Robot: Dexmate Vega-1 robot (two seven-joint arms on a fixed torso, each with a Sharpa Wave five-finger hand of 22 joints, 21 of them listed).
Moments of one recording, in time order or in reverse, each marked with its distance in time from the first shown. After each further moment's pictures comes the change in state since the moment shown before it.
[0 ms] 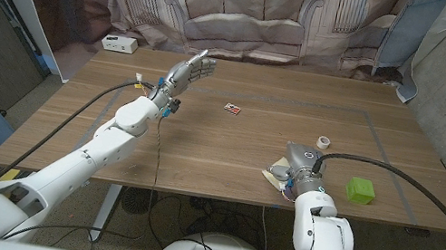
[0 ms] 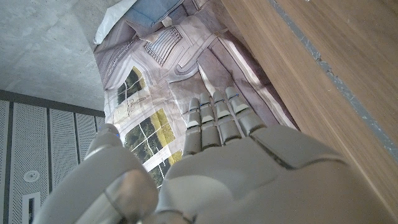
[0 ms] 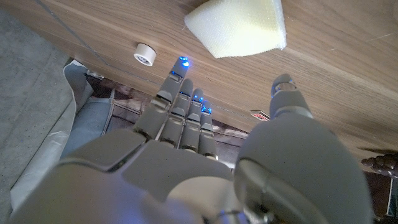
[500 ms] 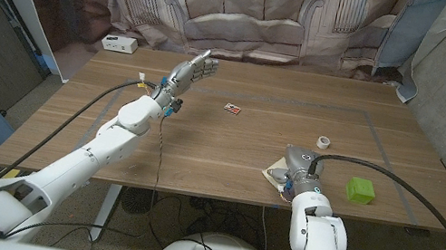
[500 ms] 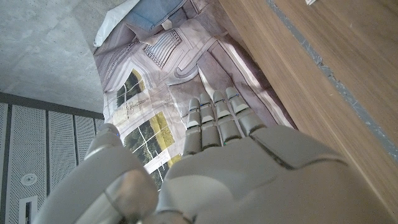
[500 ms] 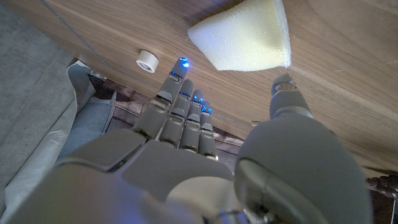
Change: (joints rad) left arm -0.015 -0.009 0.010 0.013 0.003 0.009 -0.007; left_hand 0.000 0.000 0.003 -0.003 0.000 0.000 0.000 0.000 0.000 0.000 0.000 -0.008 0.000 0.004 0.004 0.000 0.000 0.000 0.000 -0.006 0.000; right arm 0.005 0.030 0.009 0.054 -0.045 0.021 0.023; right_hand 0.005 -0.005 0.000 0.000 0.000 -0.004 -0.004 0.000 0.000 -0.005 -0.006 -0.009 0.000 -0.005 -0.005 0.000 0.004 -0.005 -0.005 -0.004 0.000
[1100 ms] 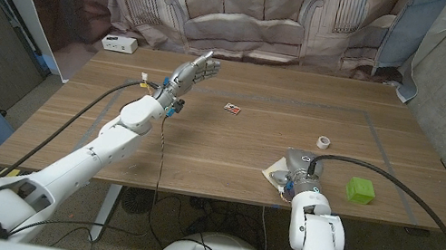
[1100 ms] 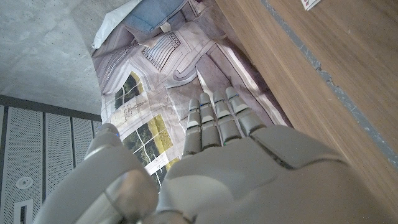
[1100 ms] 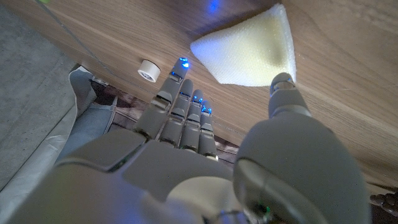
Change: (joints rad) left arm -0.015 -0.012 0.010 0.021 0.002 0.007 -0.008; left_hand 0.000 0.000 -0.004 -0.004 0.000 0.000 0.000 0.000 0.000 0.000 0.000 0.000 0.000 0.000 0.000 0.000 0.000 0.000 0.000 0.000 0.000; right arm 0.014 0.013 0.010 0.036 -0.014 0.011 0.037; right_hand 0.012 0.012 0.000 0.000 0.000 0.000 0.000 0.000 0.000 0.000 0.000 0.000 0.000 0.000 0.000 0.000 0.000 0.000 0.000 0.000 0.000
